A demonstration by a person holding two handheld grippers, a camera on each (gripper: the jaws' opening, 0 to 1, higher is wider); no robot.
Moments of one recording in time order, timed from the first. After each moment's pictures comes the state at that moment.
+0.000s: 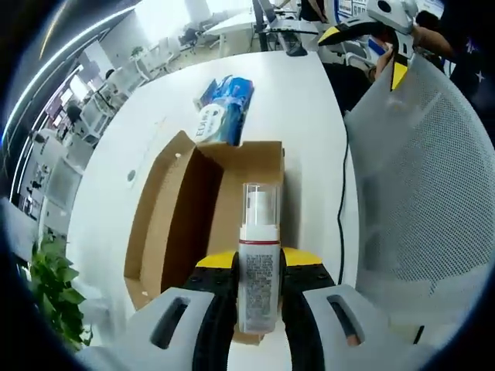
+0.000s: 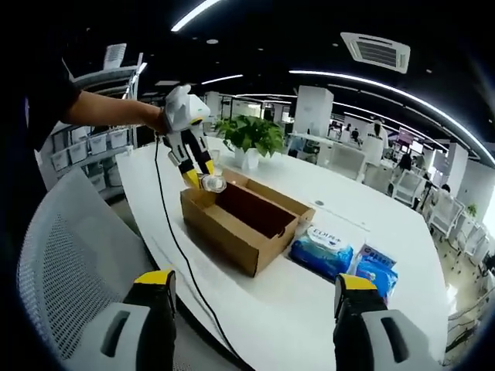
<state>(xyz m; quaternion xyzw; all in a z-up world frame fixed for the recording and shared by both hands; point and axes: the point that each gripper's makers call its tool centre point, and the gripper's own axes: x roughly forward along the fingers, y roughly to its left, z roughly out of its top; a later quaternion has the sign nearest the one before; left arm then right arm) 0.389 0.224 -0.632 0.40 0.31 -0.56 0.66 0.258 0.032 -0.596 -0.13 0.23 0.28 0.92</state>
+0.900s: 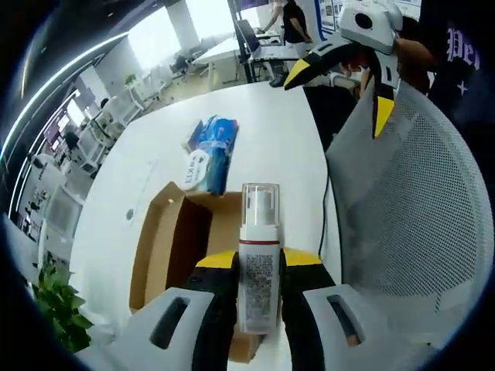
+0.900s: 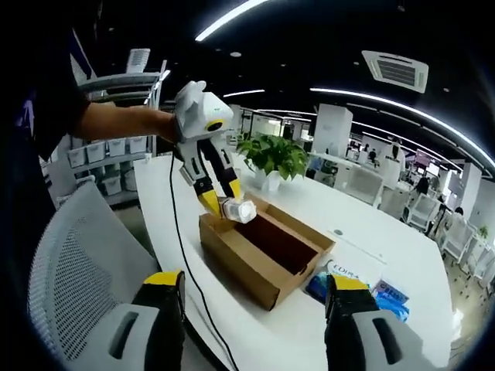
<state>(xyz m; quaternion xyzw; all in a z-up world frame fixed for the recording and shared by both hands) 0.356 0.186 -0.594 0.38 0.25 -0.61 0.65 0.273 0.083 -0.565 -0.13 0.18 0.33 0.92</state>
